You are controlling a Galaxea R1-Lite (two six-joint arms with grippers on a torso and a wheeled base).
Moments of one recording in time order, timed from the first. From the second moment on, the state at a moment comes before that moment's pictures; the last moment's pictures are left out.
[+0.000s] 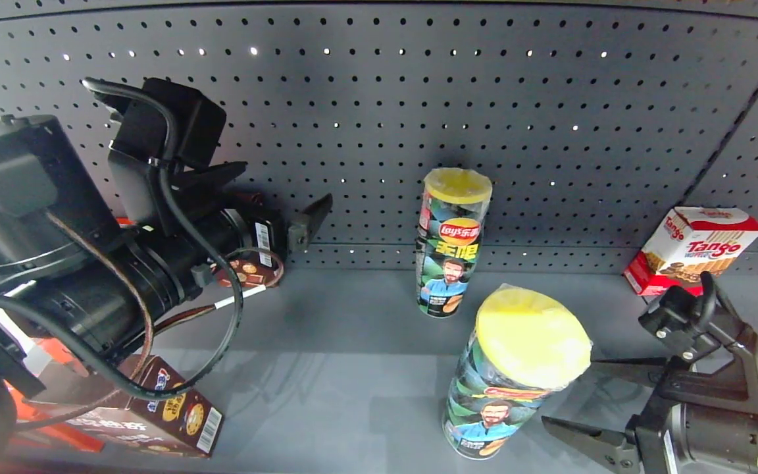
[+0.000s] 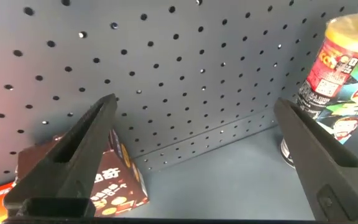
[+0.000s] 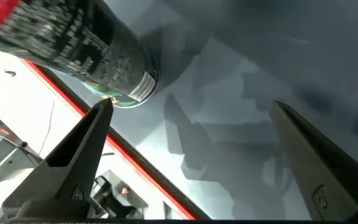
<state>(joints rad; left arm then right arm) -0.56 1.51 -0.78 -0.83 0.21 0.19 0.63 1.27 -0.53 -0.24 0.05 -0.03</state>
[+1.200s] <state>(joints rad) -0.57 1.53 -0.78 -0.84 0.21 0.20 0.62 1.40 -0.60 -0.27 0.05 -0.05</state>
